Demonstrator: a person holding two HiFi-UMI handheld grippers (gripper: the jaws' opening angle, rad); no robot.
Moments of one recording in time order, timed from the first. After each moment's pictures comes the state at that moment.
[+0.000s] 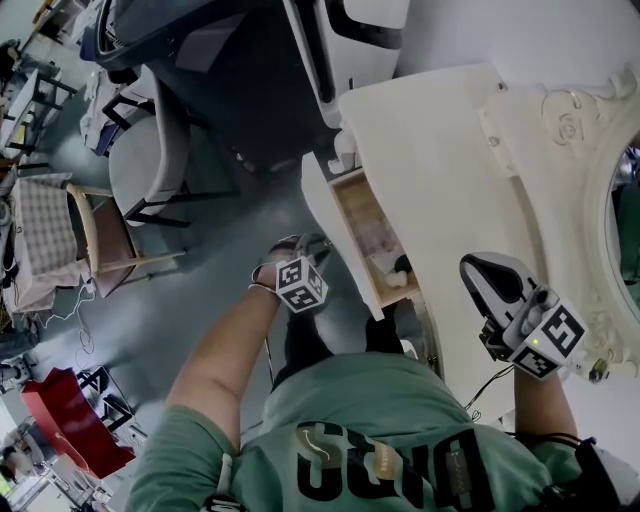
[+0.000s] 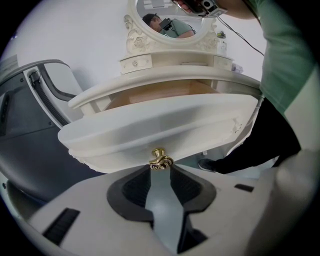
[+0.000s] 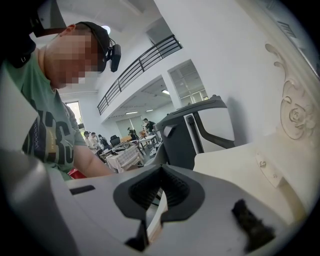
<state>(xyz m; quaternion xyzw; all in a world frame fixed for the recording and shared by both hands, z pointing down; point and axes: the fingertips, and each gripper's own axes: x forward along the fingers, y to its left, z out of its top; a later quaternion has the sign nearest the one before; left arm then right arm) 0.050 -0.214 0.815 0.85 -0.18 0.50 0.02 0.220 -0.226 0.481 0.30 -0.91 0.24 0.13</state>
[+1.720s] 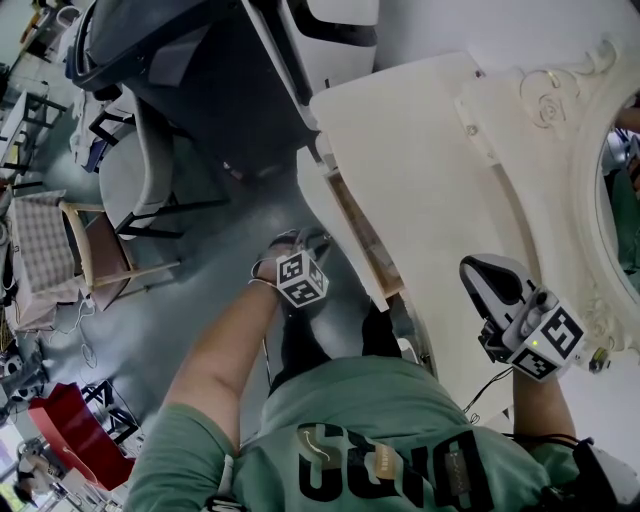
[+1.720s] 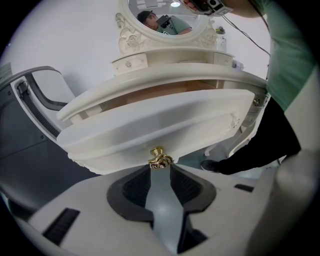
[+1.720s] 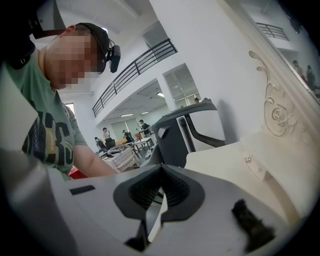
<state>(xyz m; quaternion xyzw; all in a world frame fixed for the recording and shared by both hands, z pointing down) 0.089 -0.230 0.817 0.85 -0.16 0.51 0.00 0.260 -0.213 0.485 0.33 -0.90 0.25 0.12</state>
